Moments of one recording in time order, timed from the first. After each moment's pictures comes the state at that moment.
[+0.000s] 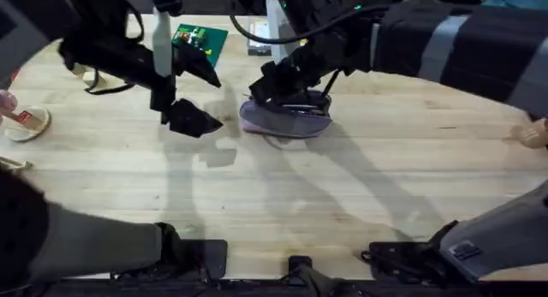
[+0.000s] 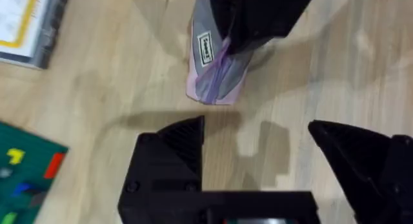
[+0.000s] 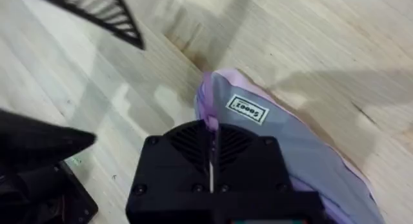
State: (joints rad) left arm 0.19 1.58 1.26 -1.29 0.78 1.54; right arm 0.63 1.78 1.38 -0.59 -0.34 0.12
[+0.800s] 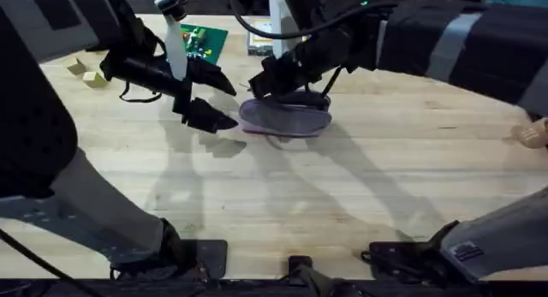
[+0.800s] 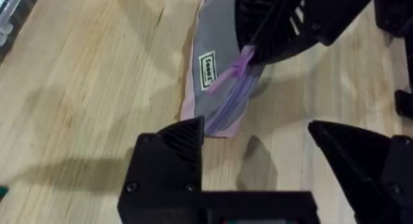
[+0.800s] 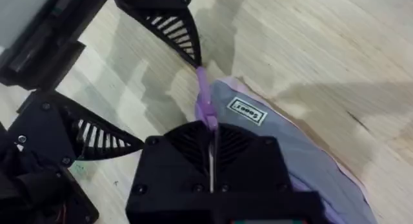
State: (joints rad) left arm 0.19 1.83 1.26 -1.26 0.98 1.54; right arm 0.63 1.76 1.38 -0.57 -0.34 0.13
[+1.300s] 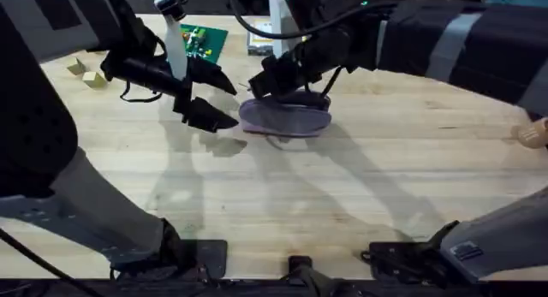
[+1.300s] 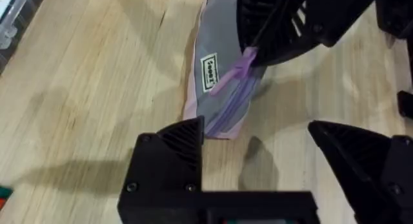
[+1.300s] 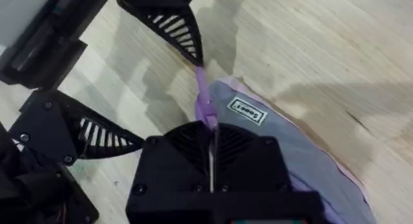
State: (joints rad) left arm 0.19 1.84 1.26 -1.25 0.98 1.54; right arm 0.63 1.76 1.38 -0.57 -0.34 0.13
